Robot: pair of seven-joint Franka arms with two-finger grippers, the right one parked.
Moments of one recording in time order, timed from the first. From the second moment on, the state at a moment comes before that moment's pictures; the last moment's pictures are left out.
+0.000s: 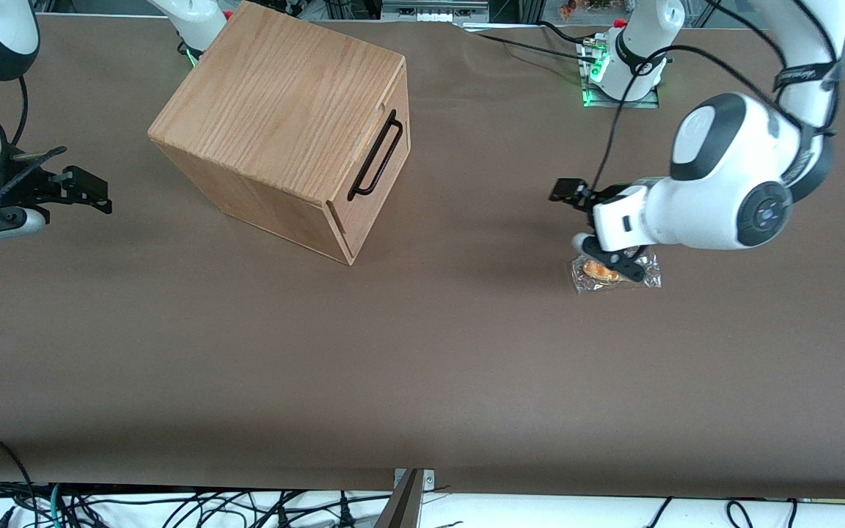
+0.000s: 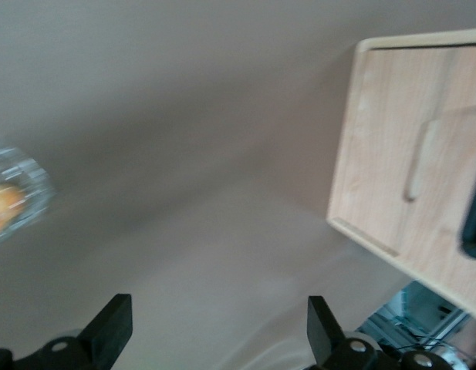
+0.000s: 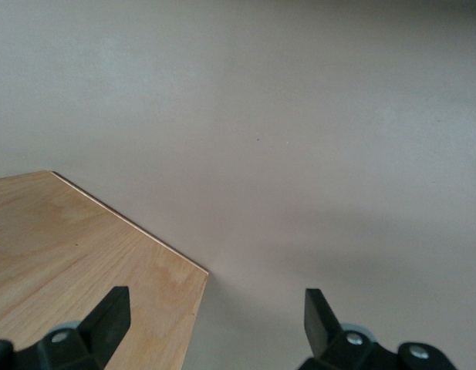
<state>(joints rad) -0.12 0.36 -0.21 -1.58 -0.43 1.62 0.15</state>
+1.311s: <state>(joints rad) -0.59 0.47 -0.22 -1.58 -0.50 2.14 -0.33</state>
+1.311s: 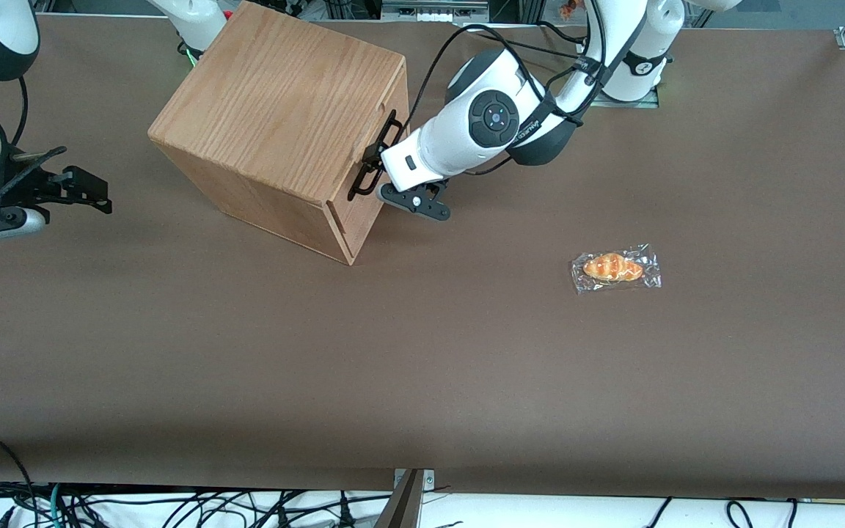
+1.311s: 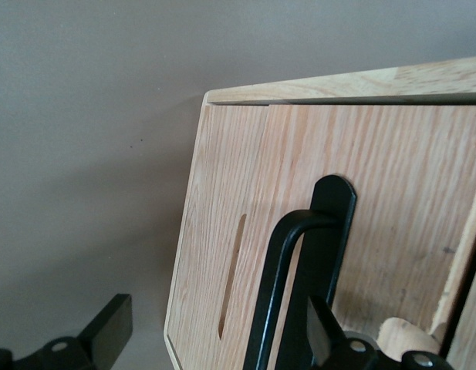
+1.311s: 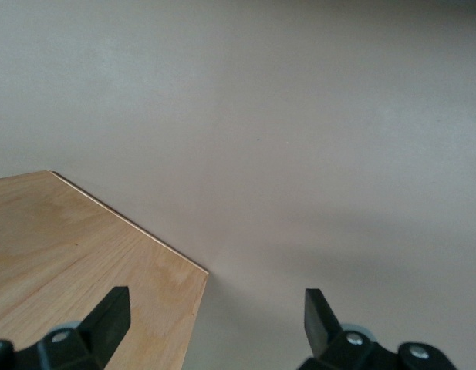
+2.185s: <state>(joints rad) -0.62 0.51 -0.21 -1.58 -0.42 2.17 -0.33</state>
